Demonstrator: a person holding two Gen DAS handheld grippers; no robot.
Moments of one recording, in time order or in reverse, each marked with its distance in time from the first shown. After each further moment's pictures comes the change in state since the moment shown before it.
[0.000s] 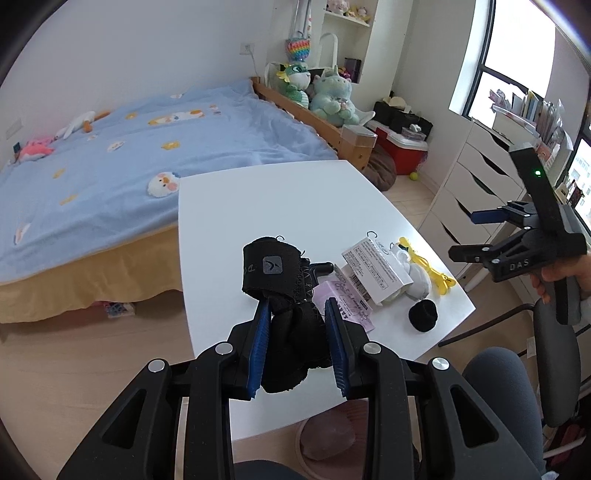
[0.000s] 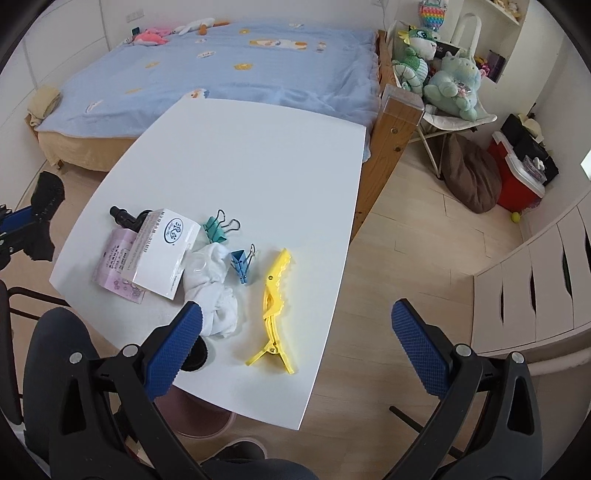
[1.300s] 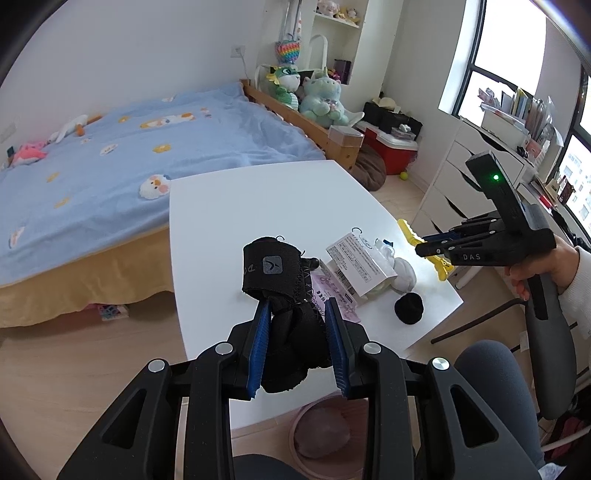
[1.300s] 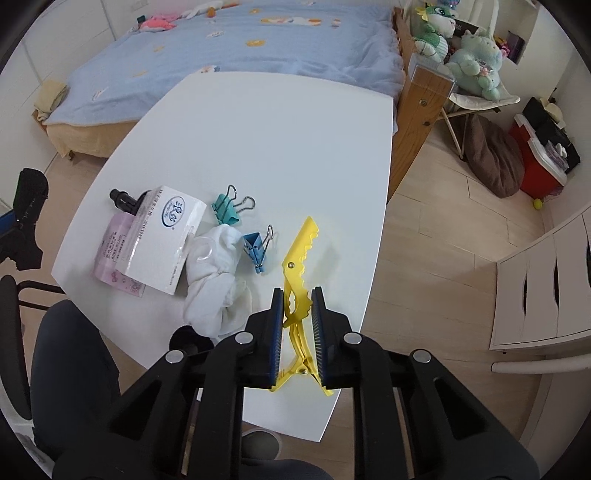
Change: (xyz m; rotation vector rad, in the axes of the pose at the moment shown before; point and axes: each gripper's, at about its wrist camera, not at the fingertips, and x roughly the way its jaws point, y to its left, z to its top) left arm -0.007 -0.011 -0.007 0.019 -0.015 -0.030; right arm 0.018 0.008 -0.005 0.013 0.049 0.086
